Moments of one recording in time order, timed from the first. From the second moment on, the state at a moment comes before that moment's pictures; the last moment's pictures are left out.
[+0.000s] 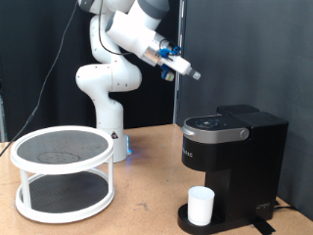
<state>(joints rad) -0.08 -0.79 0.14 -2.74 1.27 2.08 2.09</state>
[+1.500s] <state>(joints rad) -0.12 -0.59 0.18 -2.34 0.85 2.04 1.80</state>
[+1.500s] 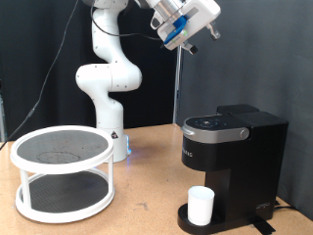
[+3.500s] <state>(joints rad) -0.28 -0.30 0.42 -2.07 0.18 1.96 2.26</state>
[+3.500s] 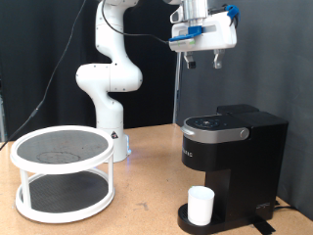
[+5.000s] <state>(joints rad) -0.28 -0.17 0.47 -2.15 0.06 2.09 2.30</state>
